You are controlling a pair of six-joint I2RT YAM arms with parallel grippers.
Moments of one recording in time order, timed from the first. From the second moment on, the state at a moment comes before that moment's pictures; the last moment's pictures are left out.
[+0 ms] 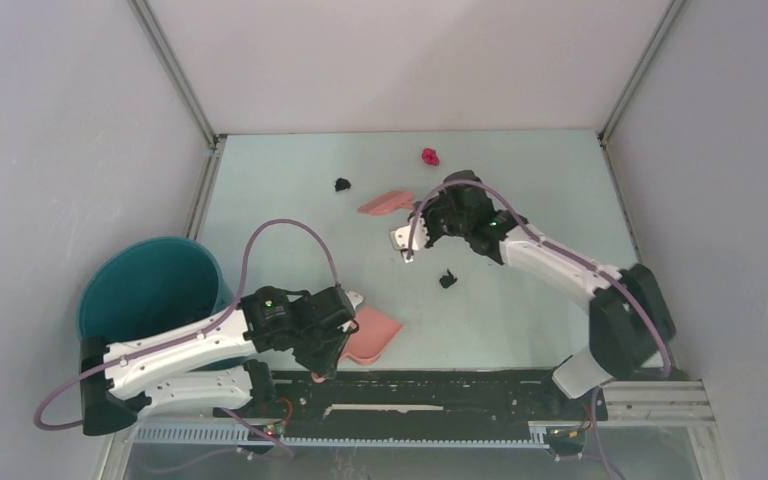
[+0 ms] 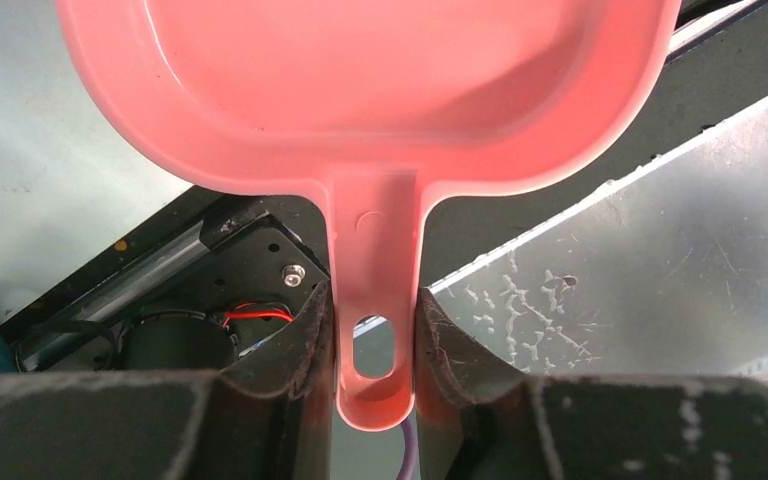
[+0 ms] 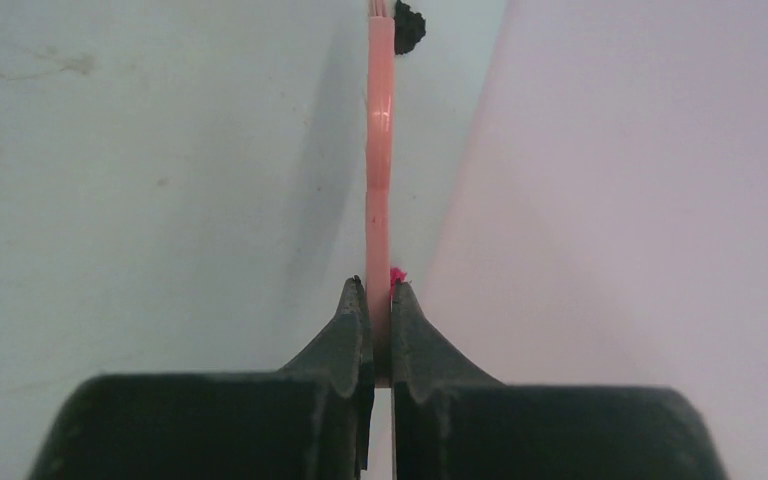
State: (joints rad) left arm -1.14 0.97 0.85 -1.17 0.04 -0.62; right arm 0.60 1.49 1.10 -0.16 -0.31 -1.48
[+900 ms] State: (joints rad) left arm -1.14 0.86 0.78 -1.21 0.08 -0.75; right arm 0.69 2.48 2.03 -0.08 -0.18 -1.49
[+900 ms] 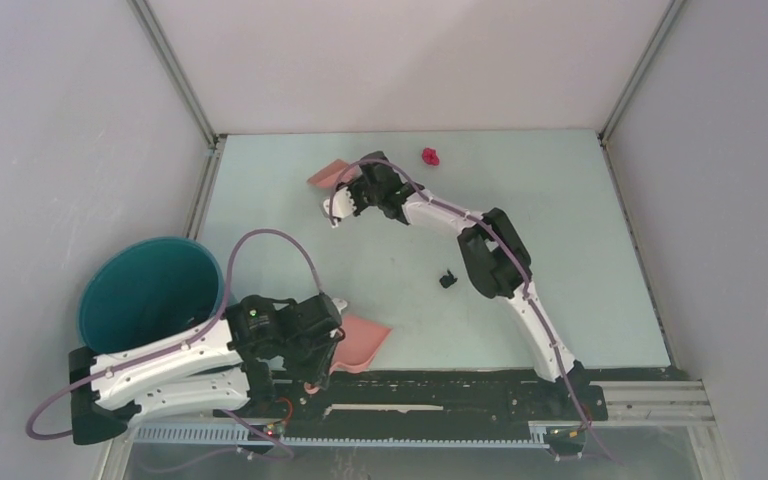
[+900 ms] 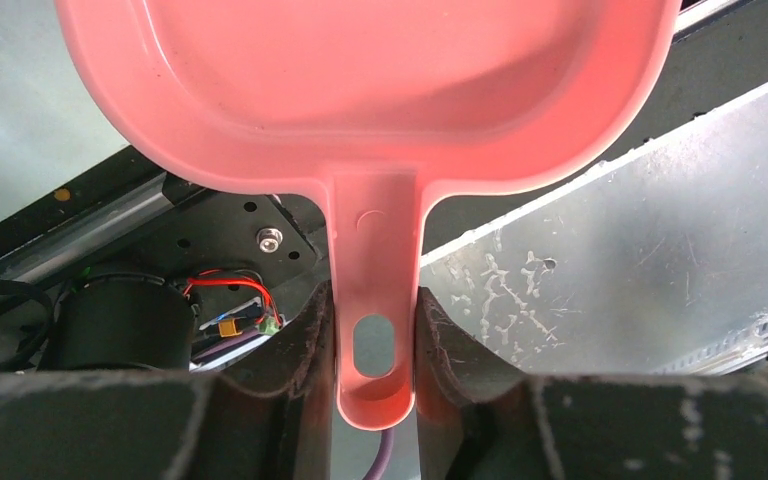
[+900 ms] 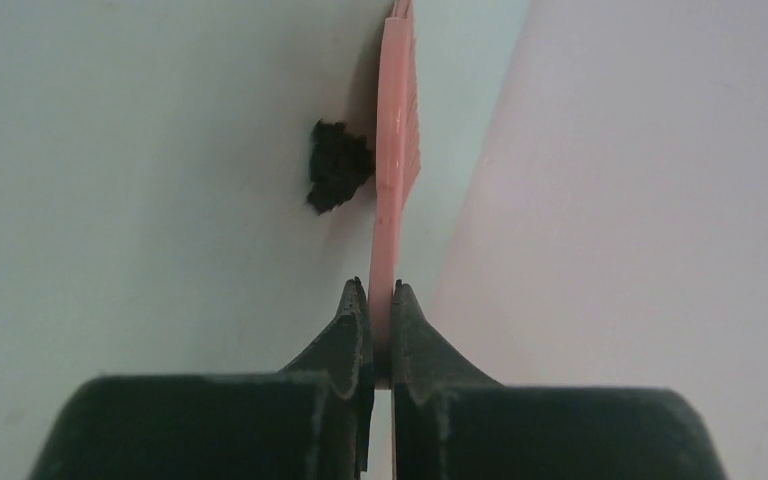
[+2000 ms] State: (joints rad) left arm -1.15 1.11 0.85 -1.14 0.02 -0.64; right arm 0.52 1.37 1.19 -0.69 -0.13 -1.38
